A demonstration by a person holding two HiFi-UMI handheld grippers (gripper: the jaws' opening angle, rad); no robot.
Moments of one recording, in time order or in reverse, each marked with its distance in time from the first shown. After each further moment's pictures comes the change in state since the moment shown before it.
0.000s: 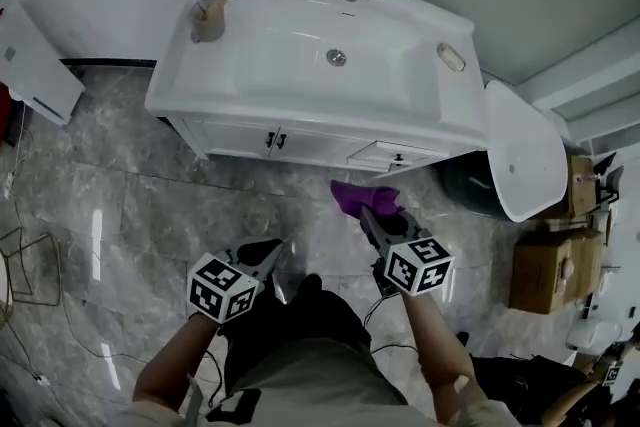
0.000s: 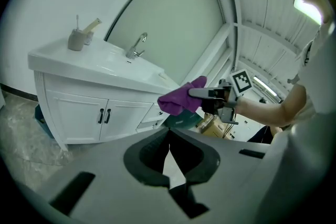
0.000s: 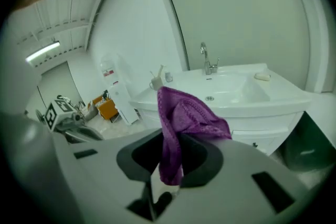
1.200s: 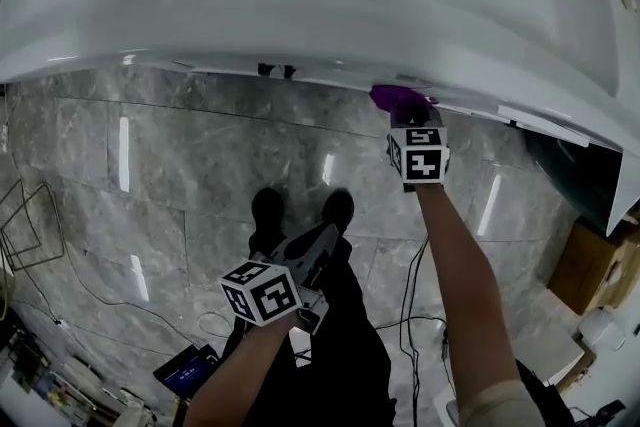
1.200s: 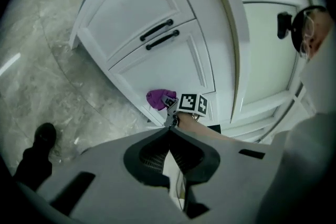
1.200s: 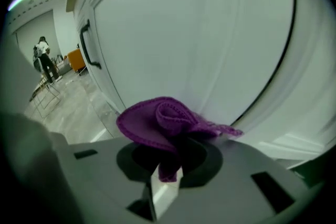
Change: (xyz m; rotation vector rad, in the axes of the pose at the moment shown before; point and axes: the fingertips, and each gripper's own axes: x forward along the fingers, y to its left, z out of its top) left arm 0.249 0.144 -0.182 -0.844 -0.155 0.110; right arm 0.368 -0.262 -0.260 -0.214 0.301 -0.196
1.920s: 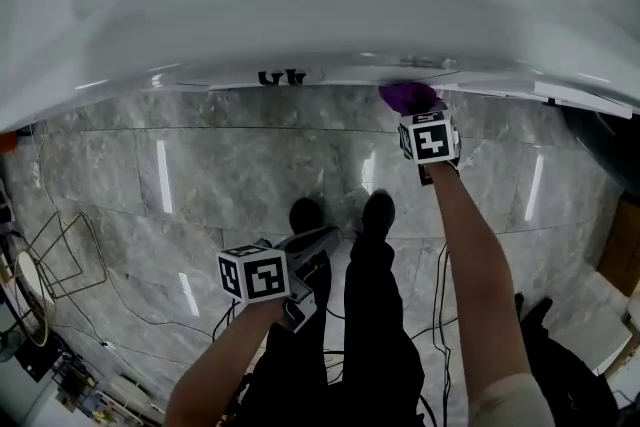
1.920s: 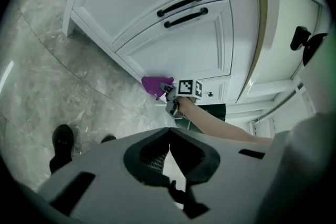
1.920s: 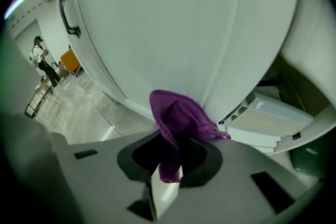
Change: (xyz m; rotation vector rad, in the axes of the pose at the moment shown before) left arm -0.008 0.062 -0.005 0.023 0.318 0.022; right arm 0.063 0.013 -0.067 0.104 0.146 0.047
